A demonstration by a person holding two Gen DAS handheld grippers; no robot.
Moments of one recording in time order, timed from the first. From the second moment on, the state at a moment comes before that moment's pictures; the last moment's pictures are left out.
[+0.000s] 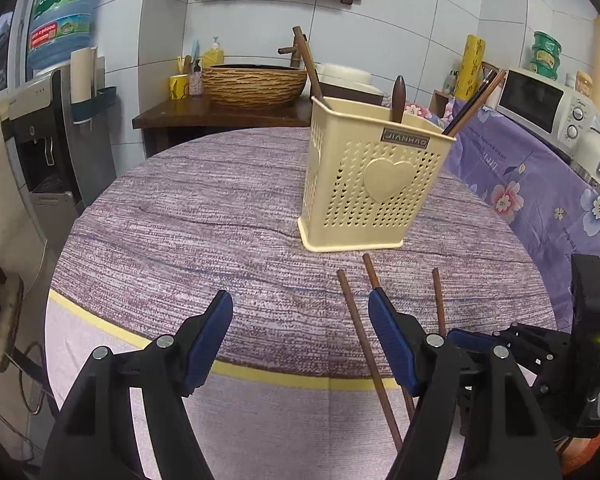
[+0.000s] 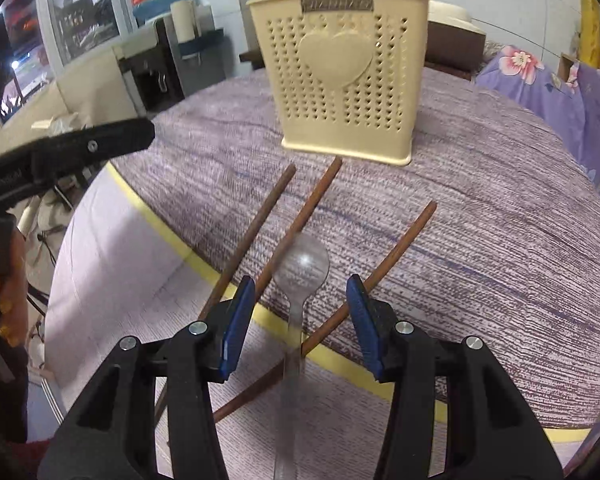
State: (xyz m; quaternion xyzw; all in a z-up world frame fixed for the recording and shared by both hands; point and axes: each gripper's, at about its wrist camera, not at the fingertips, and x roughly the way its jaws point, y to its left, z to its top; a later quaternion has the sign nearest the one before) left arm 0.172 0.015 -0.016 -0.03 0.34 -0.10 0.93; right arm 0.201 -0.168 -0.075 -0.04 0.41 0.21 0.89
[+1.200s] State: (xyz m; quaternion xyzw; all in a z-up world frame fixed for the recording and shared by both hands) left arm 0.186 -0.004 -0.034 -0.03 0.38 -0.13 0.91; right arm 0.215 -0.166 -0.058 -0.04 0.40 0.19 0.90
